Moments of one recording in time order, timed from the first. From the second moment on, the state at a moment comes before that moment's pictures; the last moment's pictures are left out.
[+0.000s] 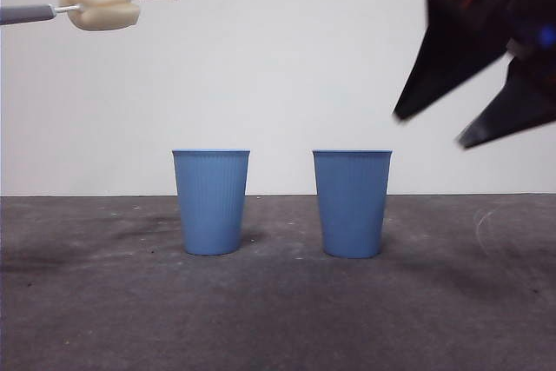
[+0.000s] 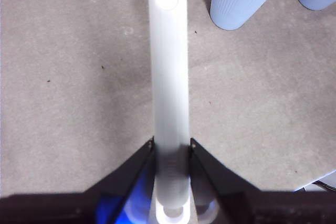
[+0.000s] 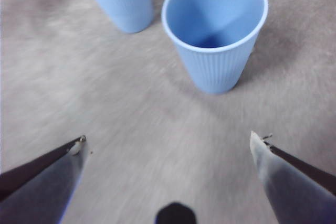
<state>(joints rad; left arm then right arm) -0.16 0.84 0.98 -1.04 0.11 0.08 0.39 1.12 0.70 -0.34 -0.32 -0.12</state>
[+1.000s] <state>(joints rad) -0.16 0.84 0.98 -1.06 0.16 0.08 0.48 1.71 0.45 0.86 -0.10 0.04</state>
